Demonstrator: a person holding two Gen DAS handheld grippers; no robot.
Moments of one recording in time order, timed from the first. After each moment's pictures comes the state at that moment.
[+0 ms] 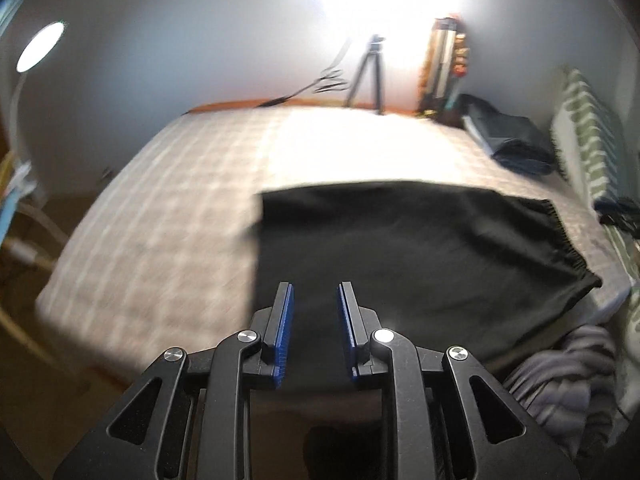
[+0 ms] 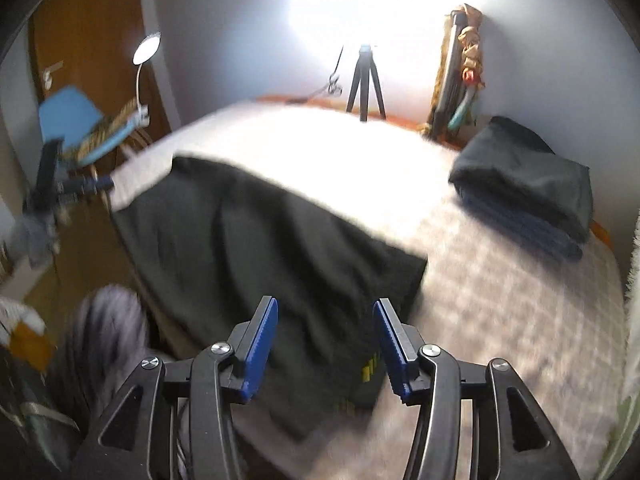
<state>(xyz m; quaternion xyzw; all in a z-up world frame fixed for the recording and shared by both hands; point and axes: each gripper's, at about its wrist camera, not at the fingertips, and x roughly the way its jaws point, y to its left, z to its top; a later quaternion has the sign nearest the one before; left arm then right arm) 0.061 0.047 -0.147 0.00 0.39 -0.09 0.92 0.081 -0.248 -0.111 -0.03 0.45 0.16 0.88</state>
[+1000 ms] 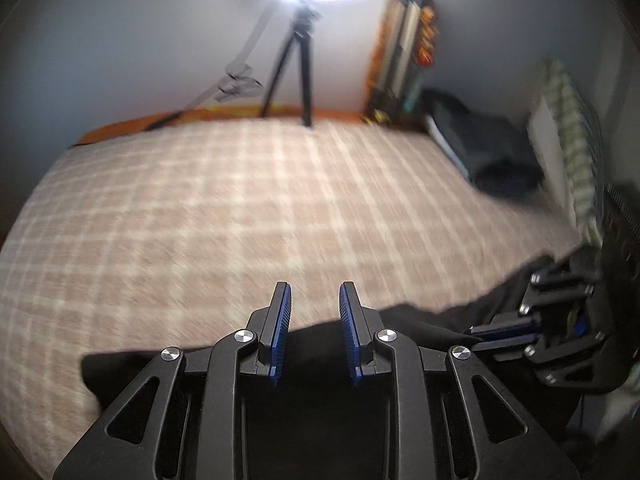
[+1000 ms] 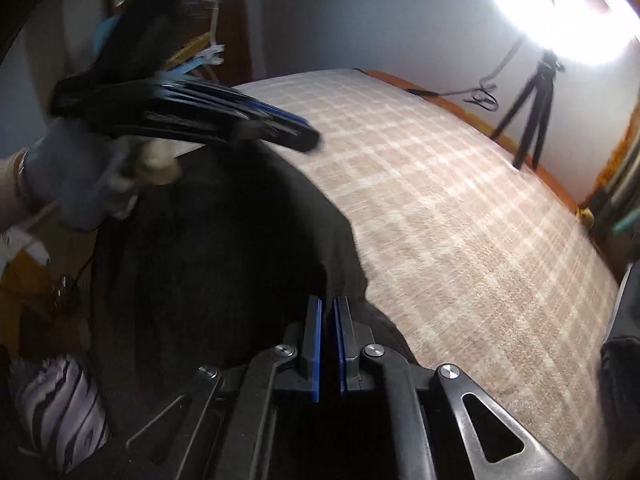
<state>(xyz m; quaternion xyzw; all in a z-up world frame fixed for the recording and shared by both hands) 0.203 -0.059 -0.176 0.00 0.40 -0.19 0.89 0.200 -0.096 -0.204 -0.16 0.47 0.32 0.81</state>
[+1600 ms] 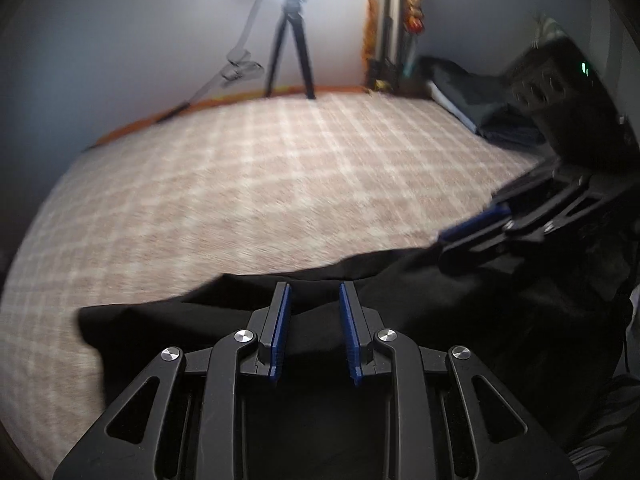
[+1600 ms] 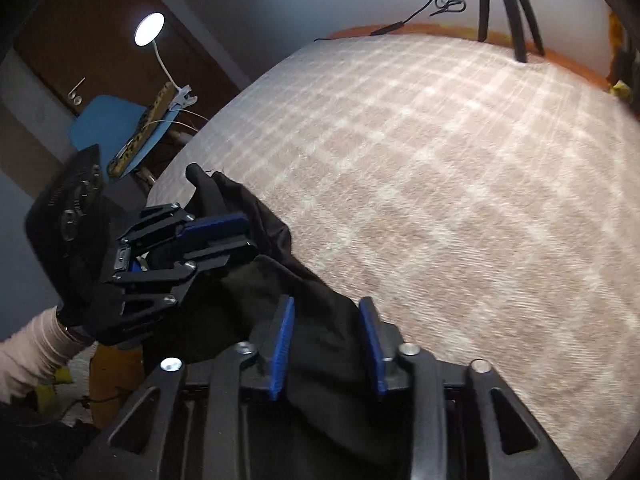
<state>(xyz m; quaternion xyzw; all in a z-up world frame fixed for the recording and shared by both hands) 0.164 -0.050 -0.195 0.06 0.39 -0.15 0.91 0.281 -0.121 -0.235 0.06 0.57 0.33 0.75</state>
